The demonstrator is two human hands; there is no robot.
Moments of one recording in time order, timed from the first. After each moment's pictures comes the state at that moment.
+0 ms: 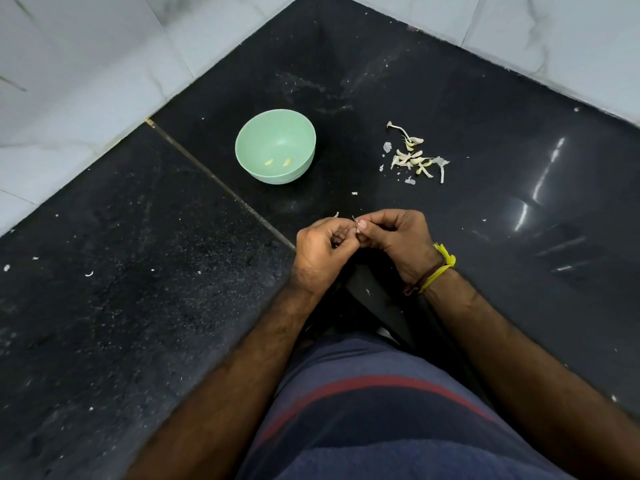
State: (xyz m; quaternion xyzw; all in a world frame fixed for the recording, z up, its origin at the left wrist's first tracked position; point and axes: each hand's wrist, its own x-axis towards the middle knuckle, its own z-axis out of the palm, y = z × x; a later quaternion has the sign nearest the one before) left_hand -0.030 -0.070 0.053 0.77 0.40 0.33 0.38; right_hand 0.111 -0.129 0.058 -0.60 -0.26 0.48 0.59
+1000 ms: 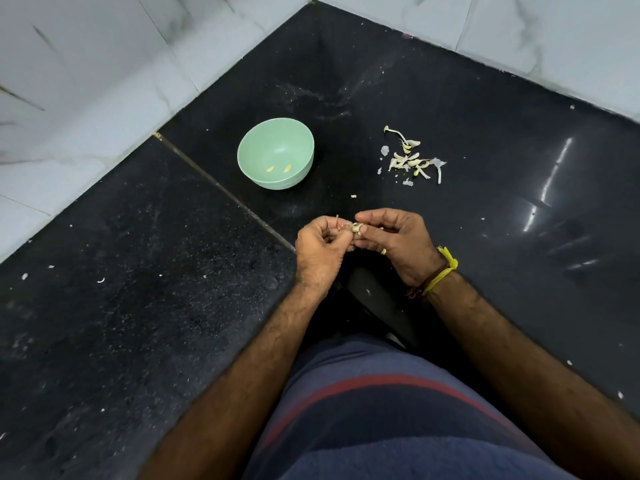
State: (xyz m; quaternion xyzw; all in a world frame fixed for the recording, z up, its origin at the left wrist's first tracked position) left_hand -0.019 -0.079 0.066 0.57 0.51 0.32 0.57; right_hand 0.110 -0.137 0.064 -0.54 -0.23 0.51 0.62
